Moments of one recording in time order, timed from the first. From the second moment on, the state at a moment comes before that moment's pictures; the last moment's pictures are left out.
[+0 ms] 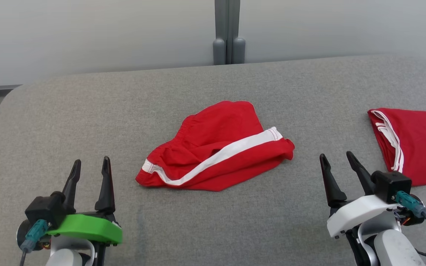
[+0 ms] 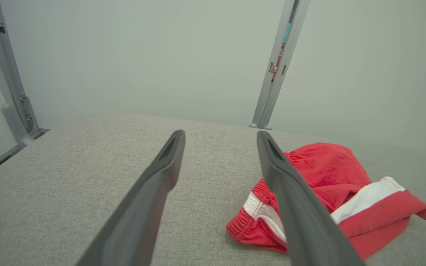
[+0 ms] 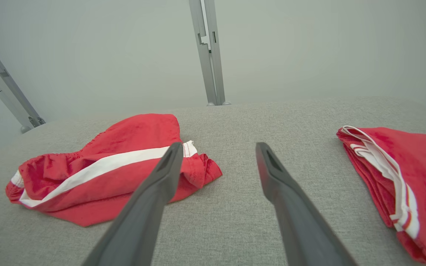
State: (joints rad) left arm -0.13 0.18 -0.16 0.25 -0.44 -0.03 -0.26; right arm -0.10 -0.09 0.06 0.21 0.22 0.13 -0.13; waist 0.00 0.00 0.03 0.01
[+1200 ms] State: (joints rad) left arm -0.19 0.12 -0.19 0.49 -0.36 -0.13 -0.25; right arm -0.13 -0.09 0.08 0.22 0.25 0.13 -0.04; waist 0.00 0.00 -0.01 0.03
